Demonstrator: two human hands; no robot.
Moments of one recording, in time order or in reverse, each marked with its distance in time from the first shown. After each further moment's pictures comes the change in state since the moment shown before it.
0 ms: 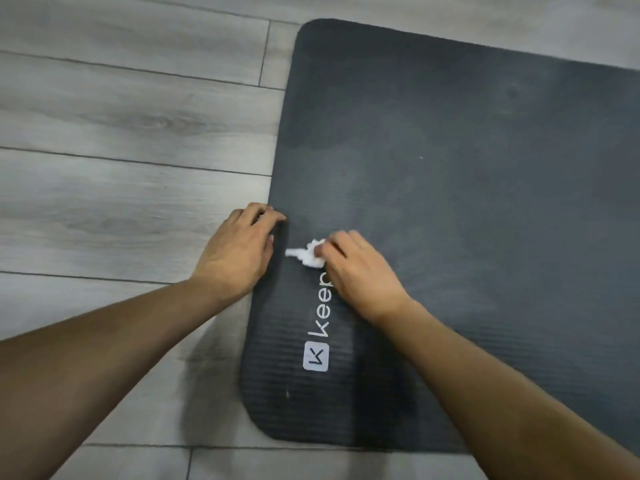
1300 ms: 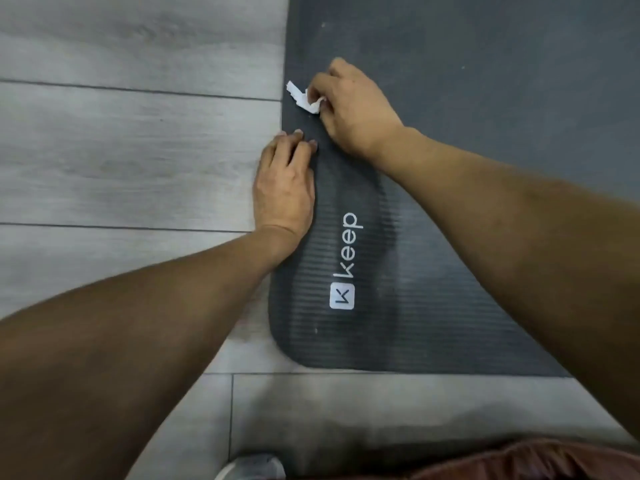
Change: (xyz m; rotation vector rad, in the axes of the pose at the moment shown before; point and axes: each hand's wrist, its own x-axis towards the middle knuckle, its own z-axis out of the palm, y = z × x) left_hand 0.016 0.028 0.047 -0.066 0.302 -0.136; right_hand 0.133 0.042 0.013 0.113 -0.230 0.203
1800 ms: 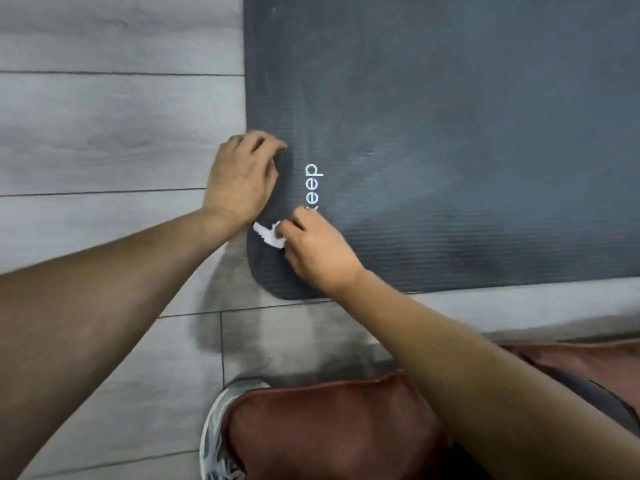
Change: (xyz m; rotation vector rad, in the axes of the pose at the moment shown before) left_hand -0.048 -0.007 -0.051 0.063 -0.188 0.330; right_hand -0.235 -0.128 0.045 0.166 0.057 0.009
